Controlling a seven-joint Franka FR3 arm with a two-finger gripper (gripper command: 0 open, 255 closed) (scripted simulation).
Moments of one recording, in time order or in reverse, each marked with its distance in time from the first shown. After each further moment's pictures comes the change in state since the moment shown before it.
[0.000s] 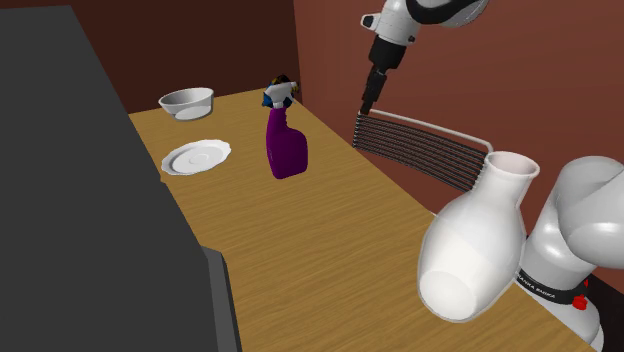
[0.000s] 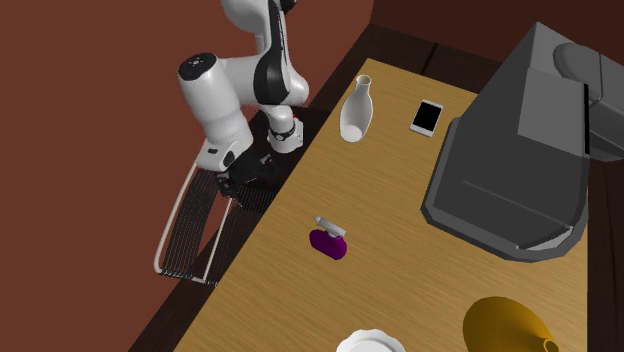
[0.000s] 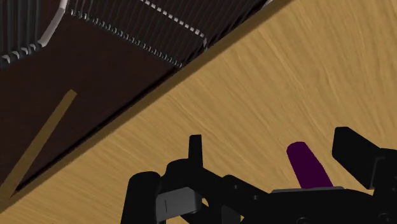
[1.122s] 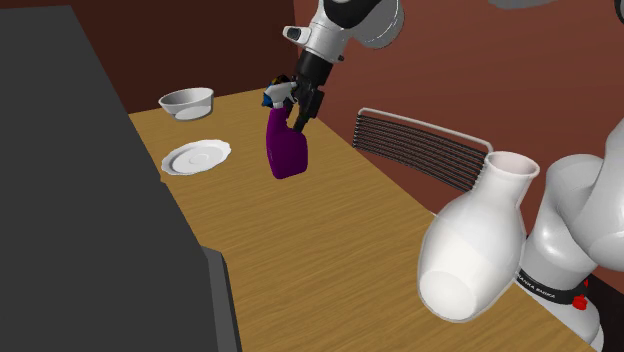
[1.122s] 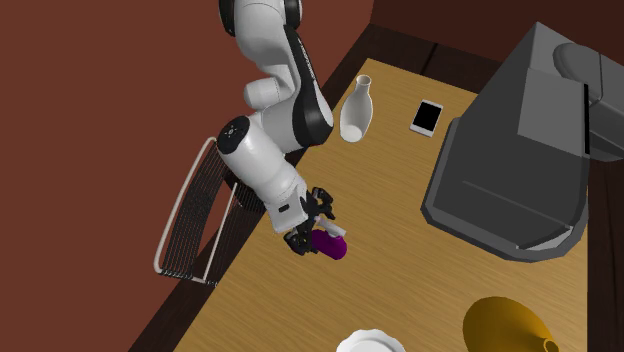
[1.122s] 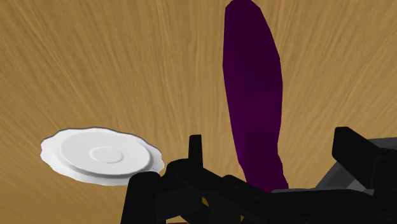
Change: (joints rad) arm 0.238 0.368 -0.033 0.301 0.371 0.075 -0.584
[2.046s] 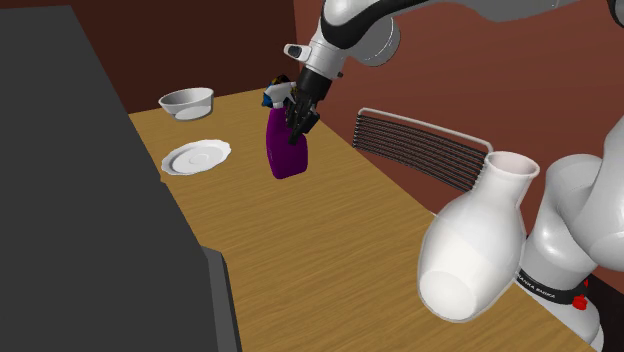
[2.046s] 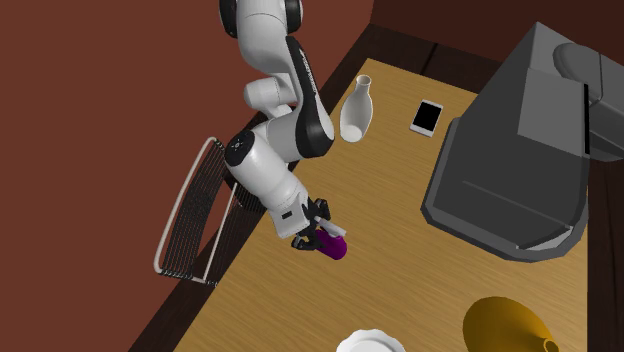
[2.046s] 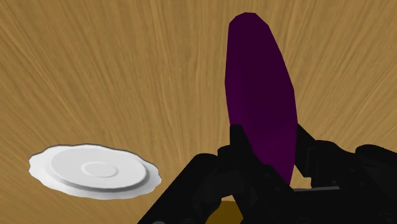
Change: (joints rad) arm 0.006 0.016 0.002 -0.064 0.034 0.071 -0.054
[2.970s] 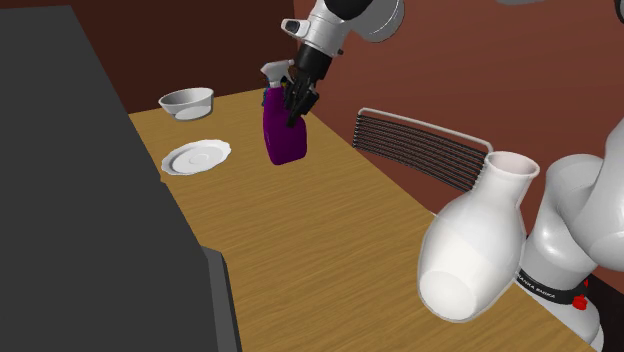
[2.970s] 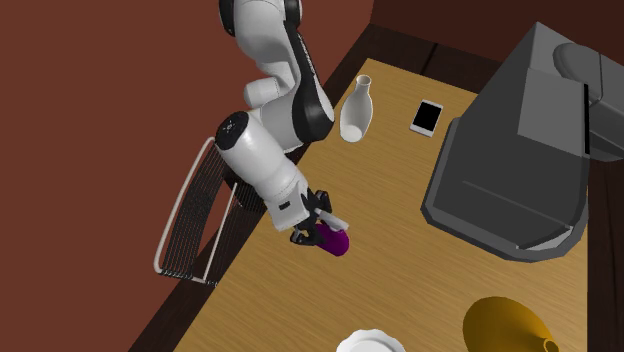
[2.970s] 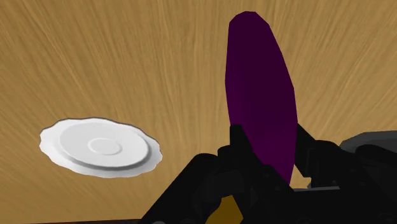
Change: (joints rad) arm -0.005 -0.015 -0.002 0.096 -0.037 -0.100 0.059
